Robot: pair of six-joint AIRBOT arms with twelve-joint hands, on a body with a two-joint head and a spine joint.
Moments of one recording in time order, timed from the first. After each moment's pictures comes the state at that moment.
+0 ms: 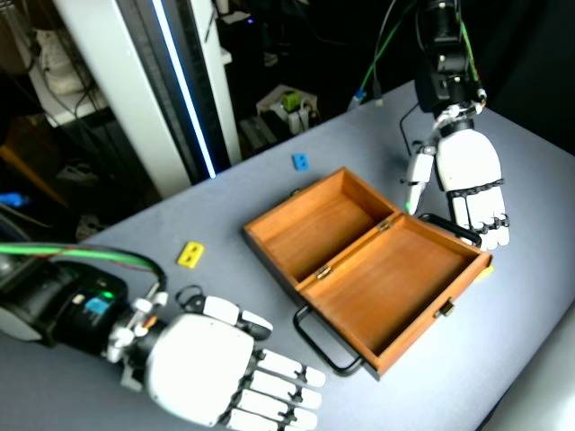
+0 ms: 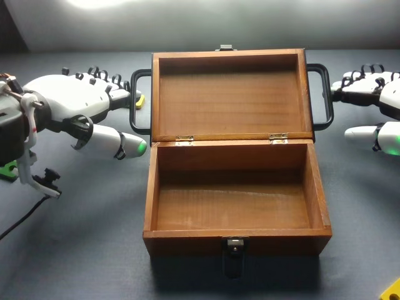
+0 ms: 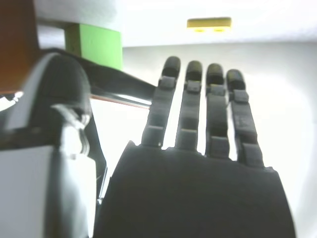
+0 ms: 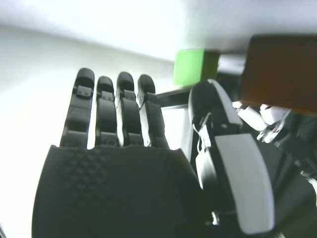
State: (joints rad) left arm 0.70 -1.11 1.35 -0.19 -0.25 1.11; right arm -0.93 -1.12 1.46 -0.08 0.63 -0.47
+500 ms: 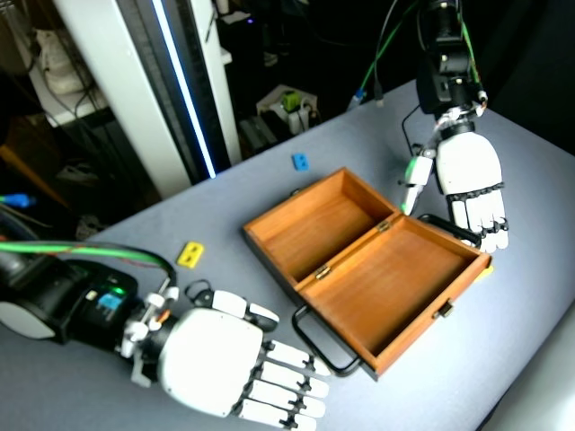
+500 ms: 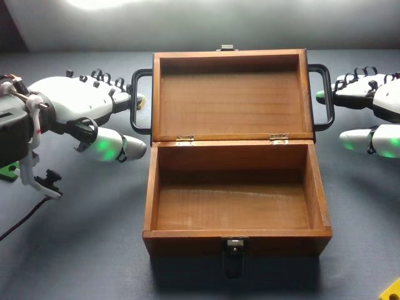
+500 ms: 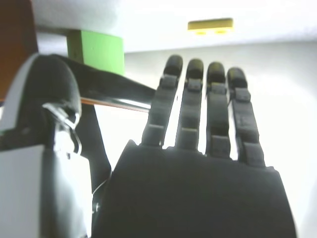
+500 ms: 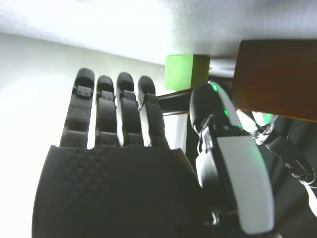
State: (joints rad) left arm 0.69 -1.11 1.33 -0.19 -0.23 1.12; right arm -0.92 -1.13 1.46 -0.12 0.61 -0.45
